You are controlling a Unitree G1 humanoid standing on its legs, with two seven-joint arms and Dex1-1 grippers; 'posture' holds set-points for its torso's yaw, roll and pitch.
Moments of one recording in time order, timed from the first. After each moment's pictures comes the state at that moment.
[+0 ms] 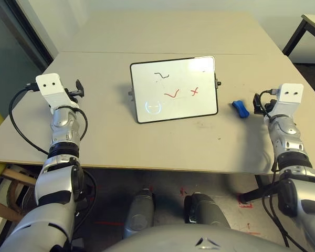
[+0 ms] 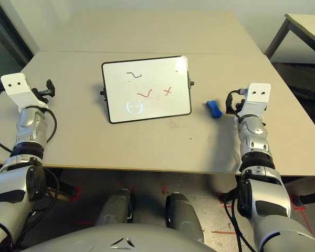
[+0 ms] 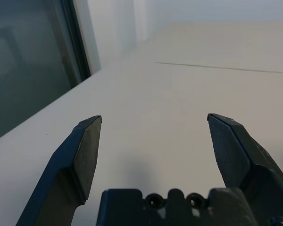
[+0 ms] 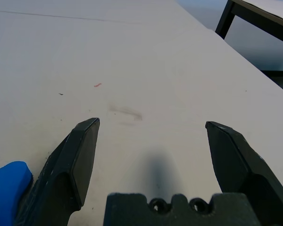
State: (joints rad) left arm -0.68 0.49 0.33 0.99 -0.16 -0.28 -0.05; right arm -0.56 -0.41 -0.29 0.87 0.14 -0.13 0.09
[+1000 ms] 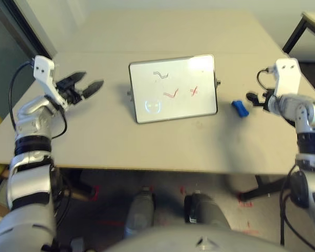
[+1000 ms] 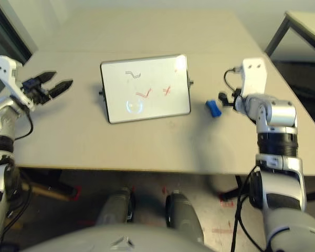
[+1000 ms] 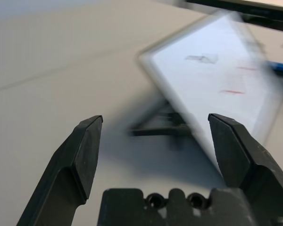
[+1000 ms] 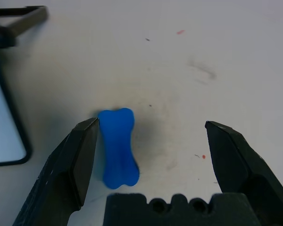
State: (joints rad) left arm -0.66 0.76 0.20 0.64 -0.39 0.25 -1.28; right arm -0.71 -0.60 -0.14 0.17 0.28 1.23 0.26
